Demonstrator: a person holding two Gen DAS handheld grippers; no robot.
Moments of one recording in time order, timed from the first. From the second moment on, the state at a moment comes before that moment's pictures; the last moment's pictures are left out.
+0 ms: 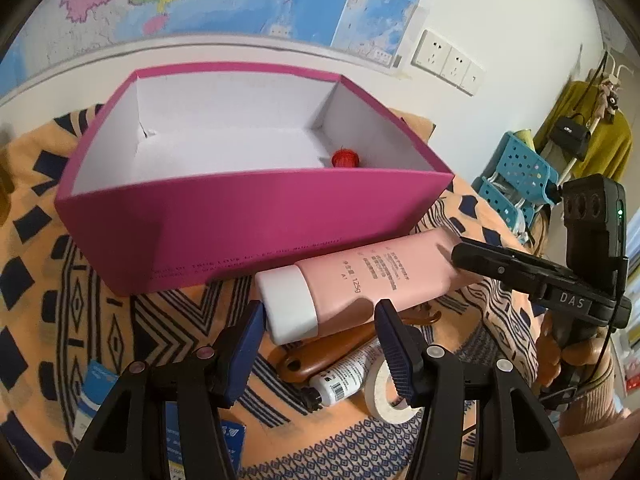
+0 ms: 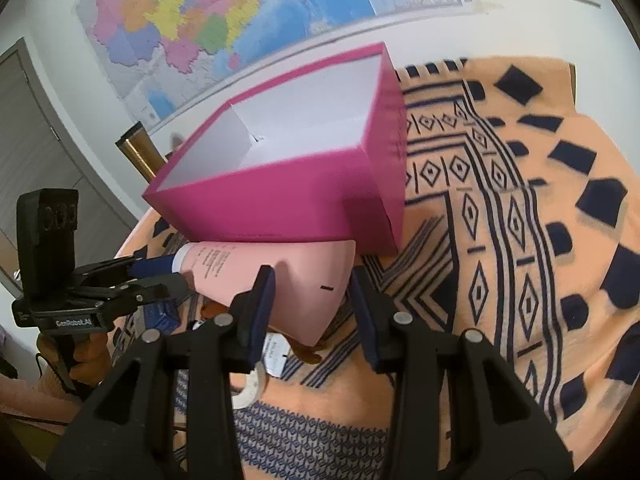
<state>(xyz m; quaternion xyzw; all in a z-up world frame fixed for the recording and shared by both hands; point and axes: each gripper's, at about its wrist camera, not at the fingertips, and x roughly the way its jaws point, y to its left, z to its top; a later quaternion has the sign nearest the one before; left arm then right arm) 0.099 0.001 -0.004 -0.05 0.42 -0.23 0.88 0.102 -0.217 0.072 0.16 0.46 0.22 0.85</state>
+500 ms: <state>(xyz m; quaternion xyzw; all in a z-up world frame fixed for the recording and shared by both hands) 0.083 0.009 0.040 -0.04 0.36 -0.23 0.90 0.101 -0.208 0.111 0.13 0.42 0.24 0.87</state>
